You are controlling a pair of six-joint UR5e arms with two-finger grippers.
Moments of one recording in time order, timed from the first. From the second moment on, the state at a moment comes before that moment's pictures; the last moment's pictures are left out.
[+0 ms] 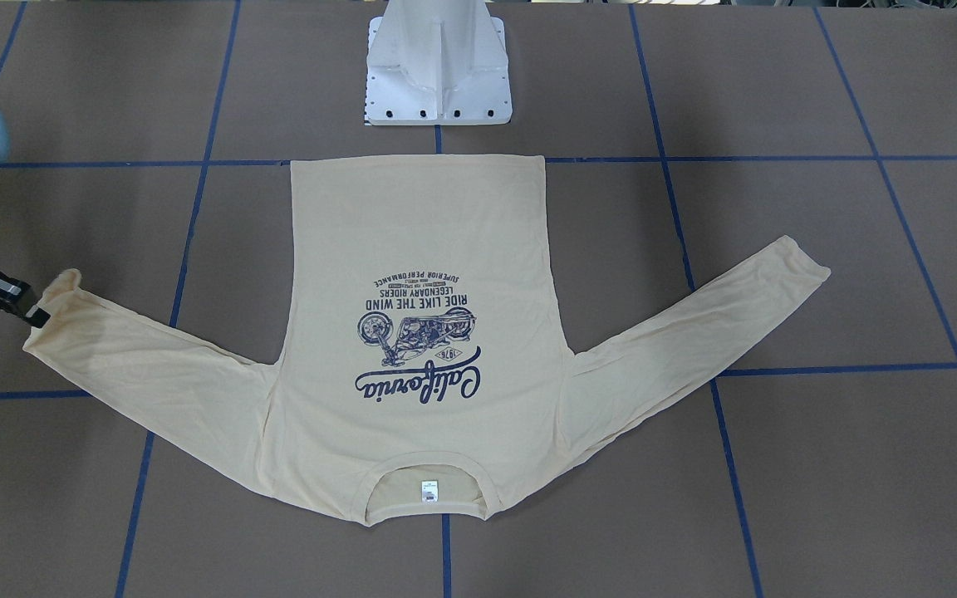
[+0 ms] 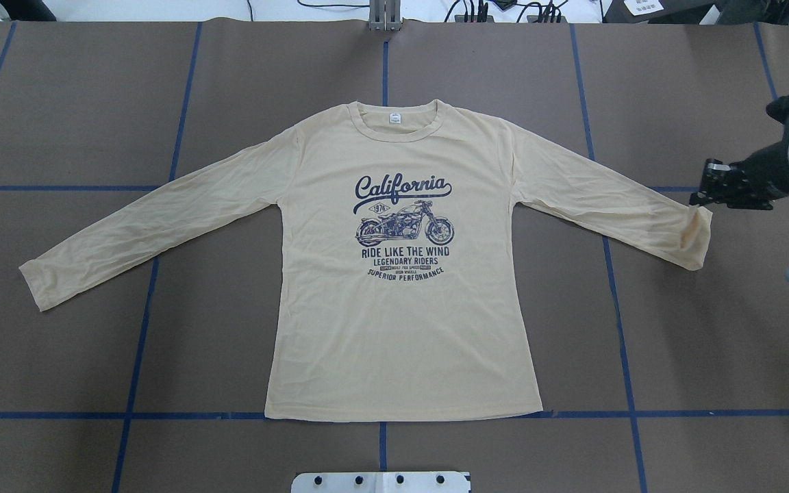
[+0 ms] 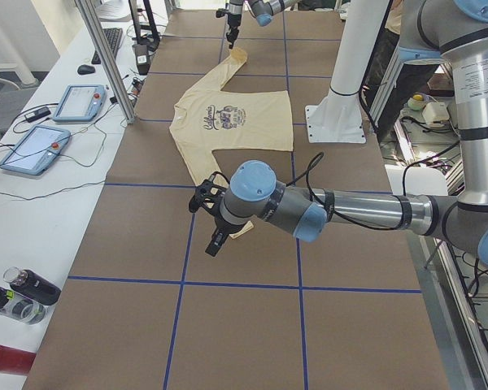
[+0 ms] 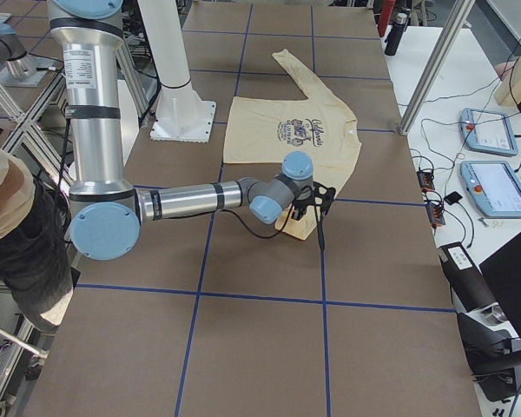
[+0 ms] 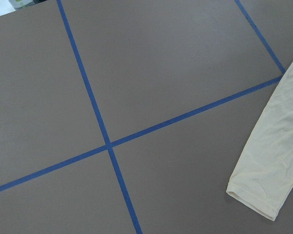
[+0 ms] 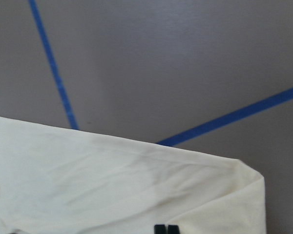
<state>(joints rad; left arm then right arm) -1.59 -1.34 -1.87 -1.98 -2.42 0.05 1.05 -1.46 1.63 -0.93 2.25 1.30</state>
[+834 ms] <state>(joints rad) -1.59 -1.35 -1.87 -2.00 -2.45 0.05 0.78 -0.87 1.59 -1.29 1.97 1.53</state>
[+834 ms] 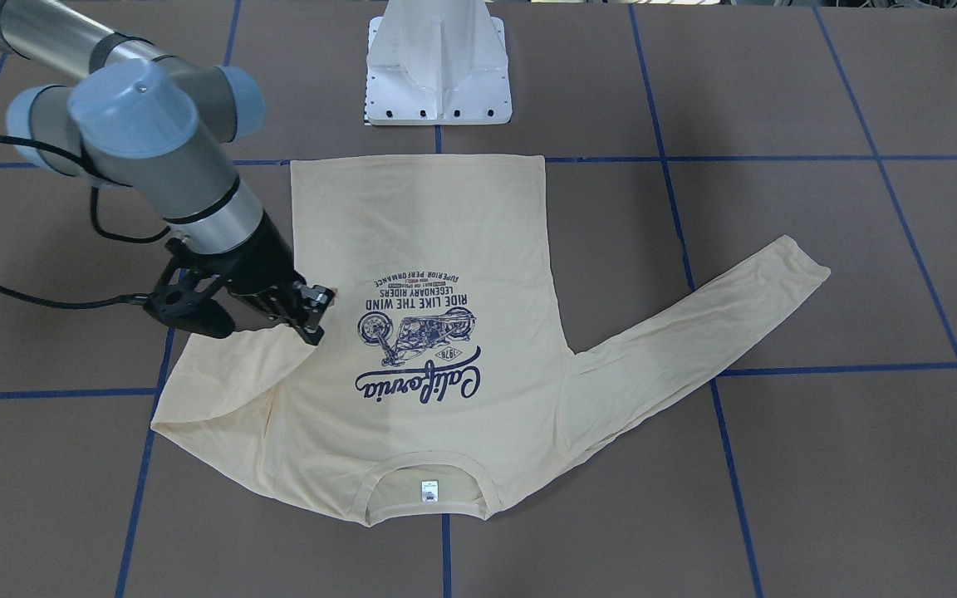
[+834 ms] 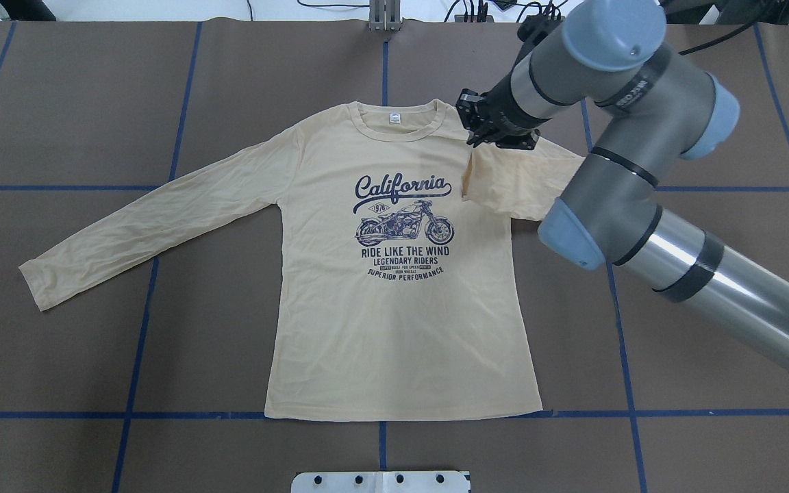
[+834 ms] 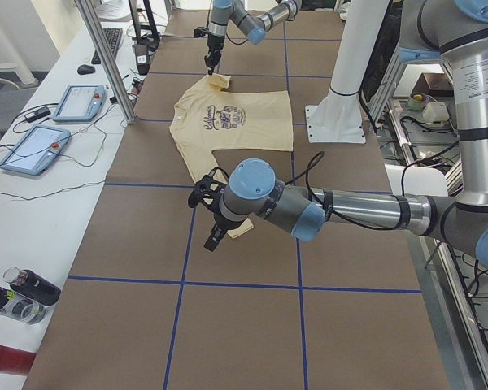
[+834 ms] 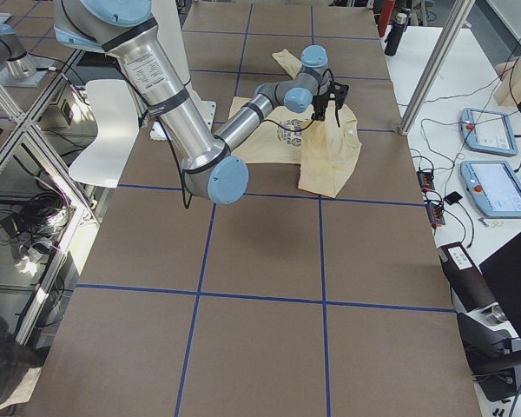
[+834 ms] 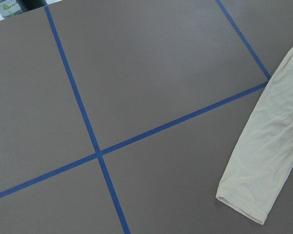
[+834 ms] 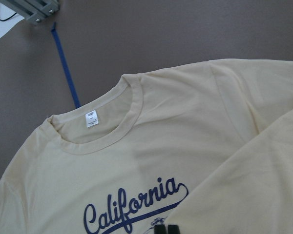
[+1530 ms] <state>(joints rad) -1.59 -1.35 -1.87 -2.00 -2.45 0.05 0.62 -0.55 1.36 -1.30 1.76 1.53</state>
